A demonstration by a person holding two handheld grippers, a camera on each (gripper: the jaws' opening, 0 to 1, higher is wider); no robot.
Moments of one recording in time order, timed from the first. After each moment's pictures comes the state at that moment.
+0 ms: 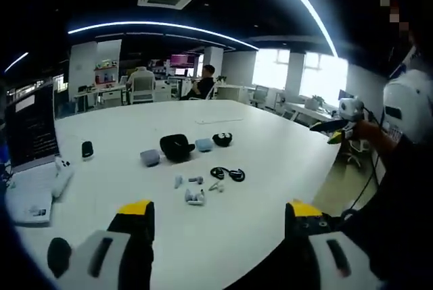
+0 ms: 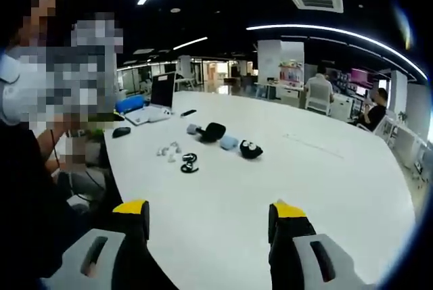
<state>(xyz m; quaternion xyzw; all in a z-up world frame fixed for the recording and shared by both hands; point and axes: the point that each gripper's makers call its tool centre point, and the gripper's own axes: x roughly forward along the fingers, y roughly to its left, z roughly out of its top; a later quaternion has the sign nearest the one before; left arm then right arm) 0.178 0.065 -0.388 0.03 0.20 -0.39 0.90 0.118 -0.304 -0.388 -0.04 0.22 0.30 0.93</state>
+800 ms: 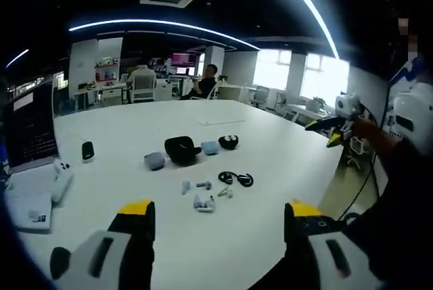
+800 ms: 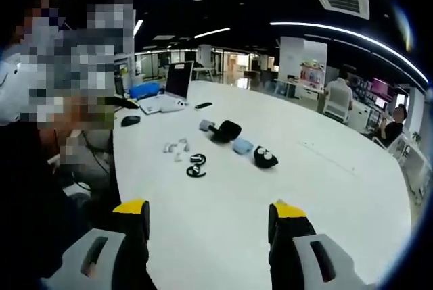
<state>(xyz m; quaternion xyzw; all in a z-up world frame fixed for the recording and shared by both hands) 0.205 0.072 -0.388 0.02 0.21 -0.39 0.90 0.152 -0.278 -0.388 -0.09 0.24 0.35 0.90</state>
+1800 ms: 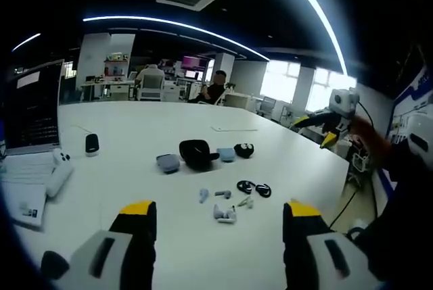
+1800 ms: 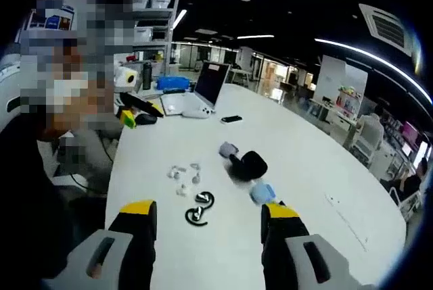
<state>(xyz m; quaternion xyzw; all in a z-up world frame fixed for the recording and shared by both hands) 0.255 0.088 -0.406 -0.03 0.20 -0.38 0.90 0.242 -0.173 -0.360 -0.18 0.21 0.45 0.85</state>
